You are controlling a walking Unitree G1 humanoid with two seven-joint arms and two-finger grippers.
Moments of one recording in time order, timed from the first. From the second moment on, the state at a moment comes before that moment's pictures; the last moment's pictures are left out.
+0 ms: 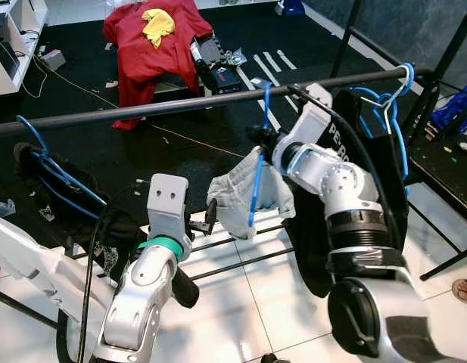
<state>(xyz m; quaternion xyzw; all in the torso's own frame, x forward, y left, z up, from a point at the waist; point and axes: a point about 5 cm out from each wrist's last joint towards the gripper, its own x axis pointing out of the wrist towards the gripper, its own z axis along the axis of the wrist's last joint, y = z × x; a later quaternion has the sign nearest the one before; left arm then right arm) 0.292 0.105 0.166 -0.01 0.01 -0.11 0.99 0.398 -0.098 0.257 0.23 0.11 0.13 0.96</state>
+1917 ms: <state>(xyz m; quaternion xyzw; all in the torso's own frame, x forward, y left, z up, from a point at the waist) 0.291 0.102 0.164 -0.01 0.02 -0.12 0.99 0.340 -0.142 0.269 -0.14 -0.13 0.27 0.94</state>
